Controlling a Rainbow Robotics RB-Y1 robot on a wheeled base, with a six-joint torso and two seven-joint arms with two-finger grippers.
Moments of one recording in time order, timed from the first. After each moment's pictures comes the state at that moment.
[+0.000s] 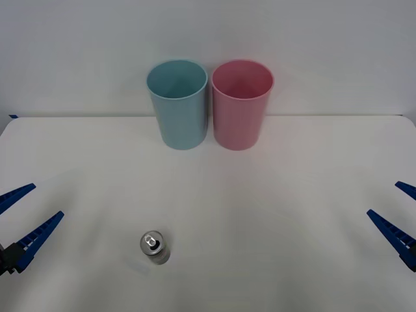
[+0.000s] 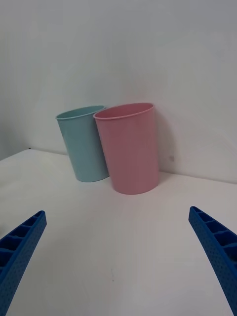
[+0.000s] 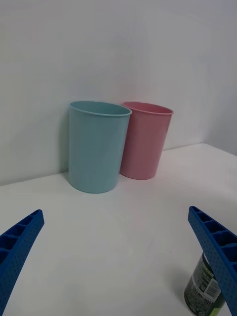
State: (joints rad) right arm 0.35 -0.40 -0.52 -1.66 0.96 -1.22 0.00; left arm 0.35 0.40 0.52 -1.66 -0.96 -1.22 0.00
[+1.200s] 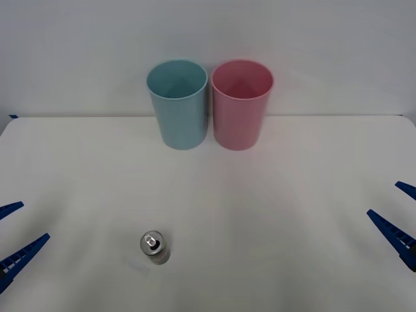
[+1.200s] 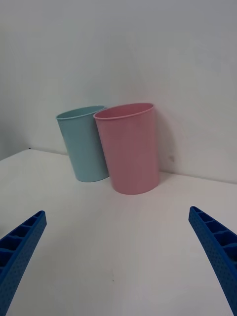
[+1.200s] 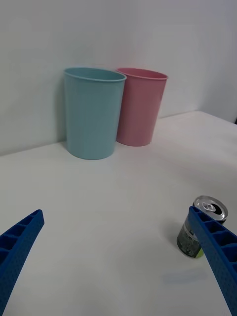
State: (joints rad) right arm 0.35 -0.40 -0.52 -1.66 0.96 -1.22 0.00; left arm 0.43 0.54 0.51 -1.62 -0.93 -1.25 -0.04
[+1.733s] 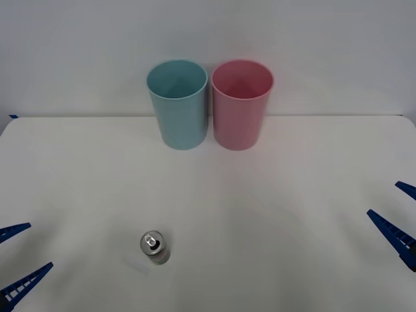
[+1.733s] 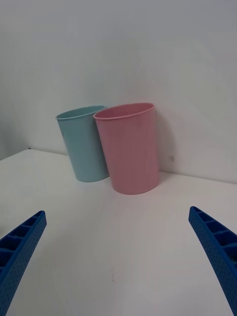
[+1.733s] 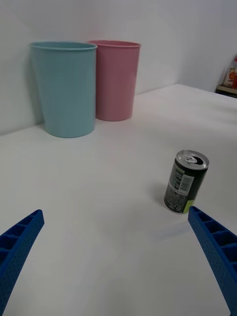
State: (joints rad) right arm 0.35 -0.40 -0.52 -1.66 0.96 -1.22 0.00; left arm 0.39 0.59 0.45 -1.41 -0.93 -1.38 -0.26
